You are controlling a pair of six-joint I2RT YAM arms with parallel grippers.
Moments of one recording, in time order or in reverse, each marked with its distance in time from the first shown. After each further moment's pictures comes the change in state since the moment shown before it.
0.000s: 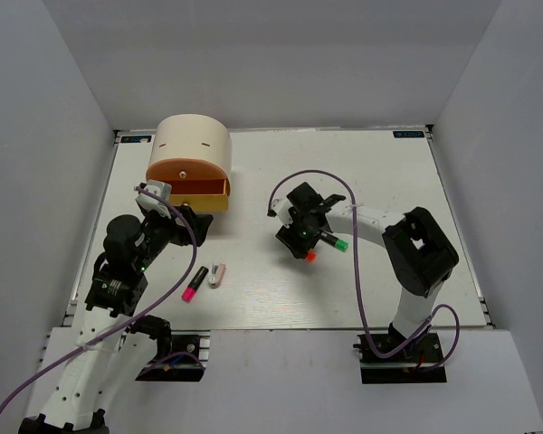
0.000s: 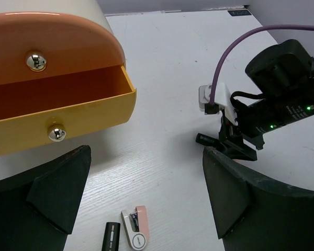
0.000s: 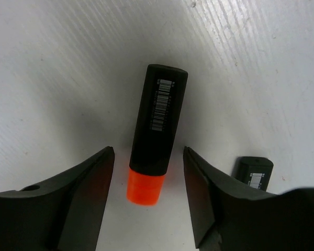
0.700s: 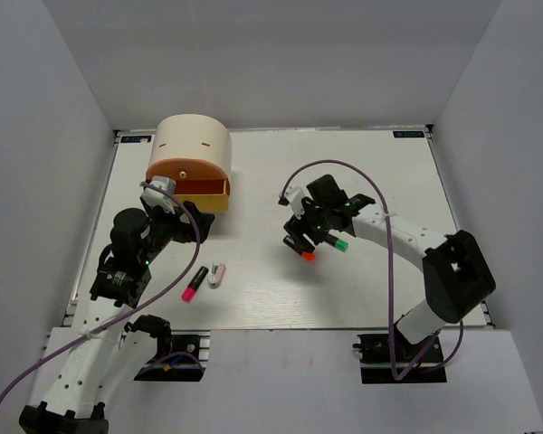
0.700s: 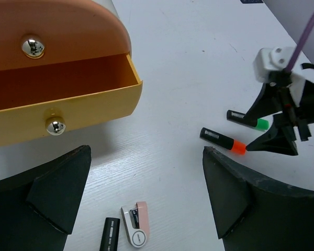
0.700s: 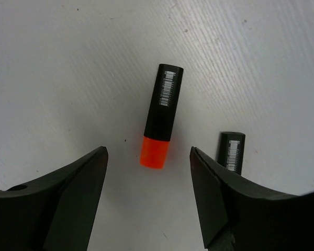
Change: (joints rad) left arm 0.000 0.068 0.000 0.004 -0.014 -0.017; right arm -0.062 -0.261 -0.091 0.034 -0.115 -0.002
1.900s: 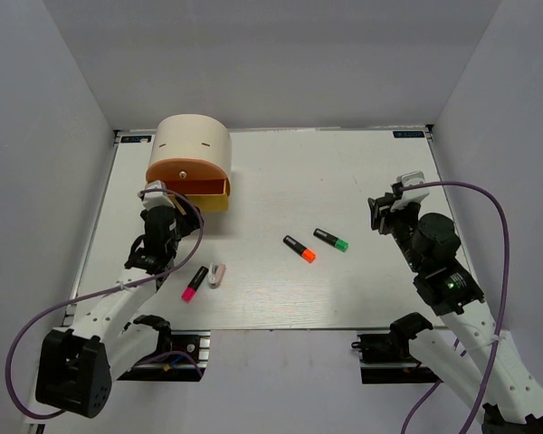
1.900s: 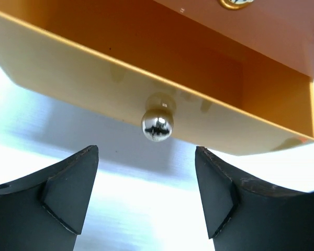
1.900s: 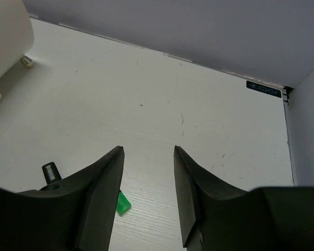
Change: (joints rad) left arm 0.000 0.328 -0.243 0.420 -0.493 -0.280; right arm -0.179 -0.943 -0.336 0.287 0.481 0.212
